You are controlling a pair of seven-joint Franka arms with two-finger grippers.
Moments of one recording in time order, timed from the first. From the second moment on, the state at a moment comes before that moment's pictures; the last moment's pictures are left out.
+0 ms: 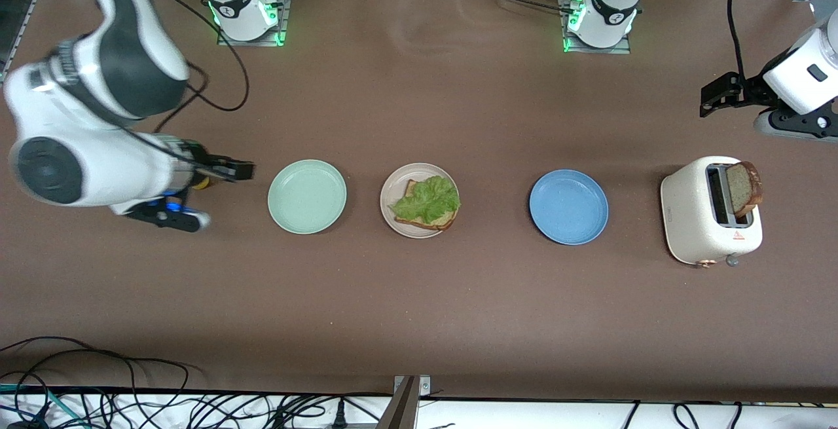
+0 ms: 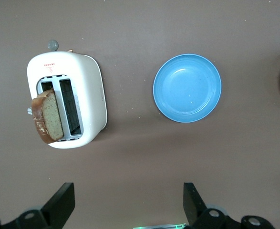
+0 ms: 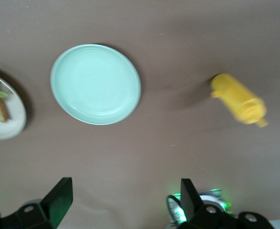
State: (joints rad) left arm 0.17 0.02 -0.21 -1.59 0.04 1.49 0.09; right arm -0.13 0.59 0.46 -1.10 -0.10 1.24 0.41
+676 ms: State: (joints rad) left arm 0.17 0.02 -0.22 -1.59 0.04 1.49 0.04; right arm -0.40 0.57 0.25 -1.22 0.03 1.32 -0.75
